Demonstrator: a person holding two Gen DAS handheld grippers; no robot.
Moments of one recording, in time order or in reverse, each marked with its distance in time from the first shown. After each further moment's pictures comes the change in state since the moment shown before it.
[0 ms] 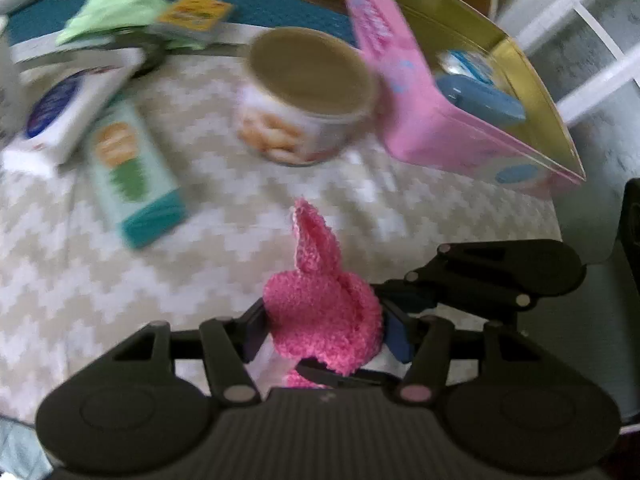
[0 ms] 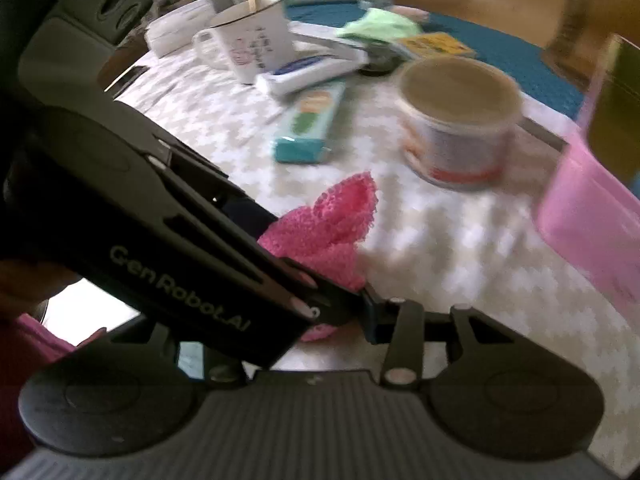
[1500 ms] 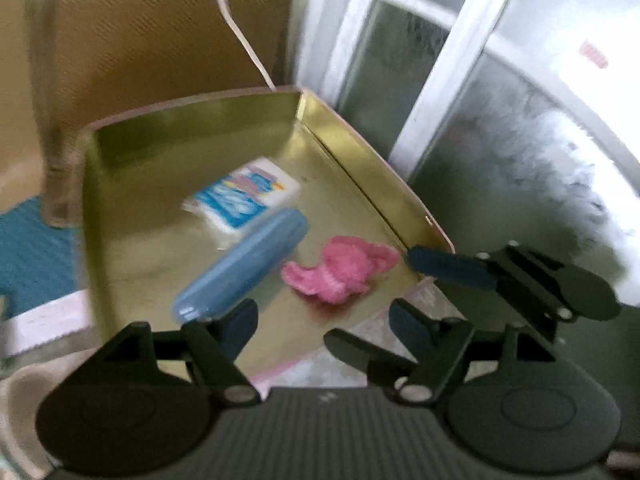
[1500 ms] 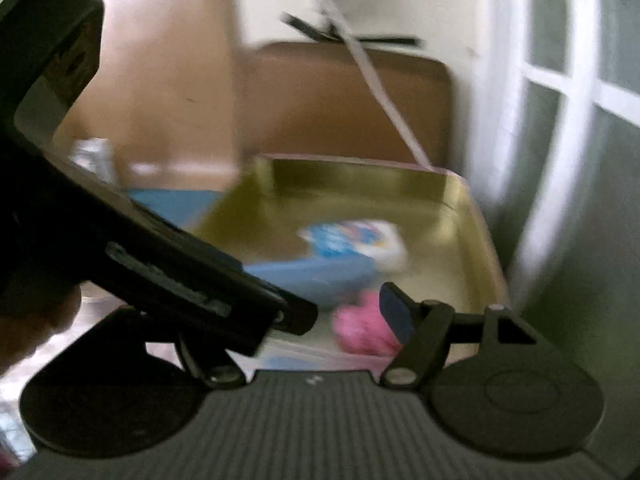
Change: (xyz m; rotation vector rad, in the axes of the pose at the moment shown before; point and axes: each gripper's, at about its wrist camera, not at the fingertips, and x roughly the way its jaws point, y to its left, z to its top) left arm -0.002 -0.179 0.106 0.450 -0.197 -0.094; right arm -0.144 -0.095 -0.040 0.265 -0.495 -0.573
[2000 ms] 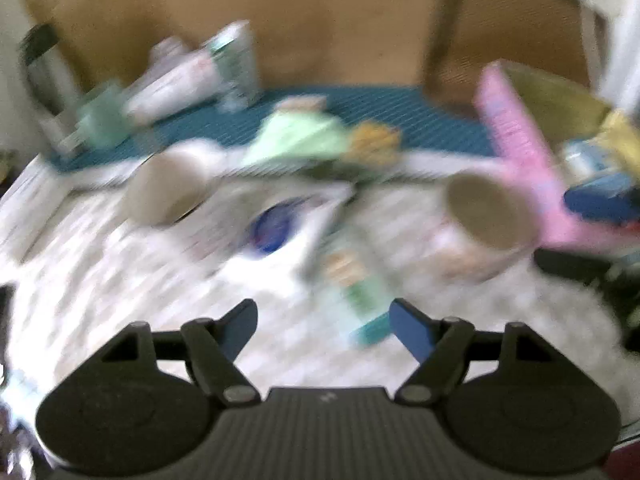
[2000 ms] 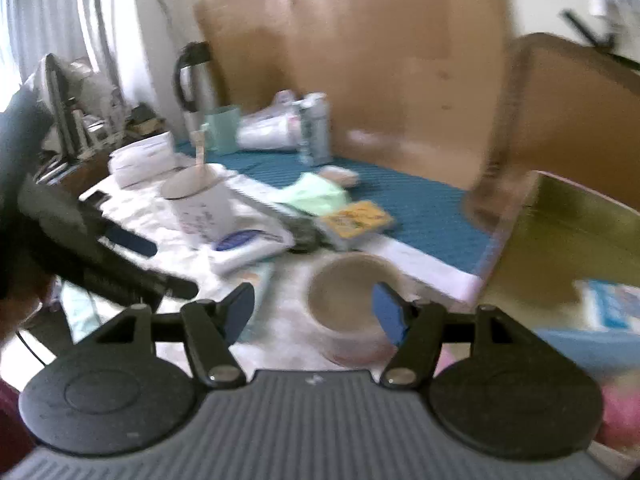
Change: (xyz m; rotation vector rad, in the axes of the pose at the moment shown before) left arm -0.131 0.154 -0.155 -0.421 0.069 0.648; right arm 0.070 0.147 0.035 -0.206 0.125 0.494
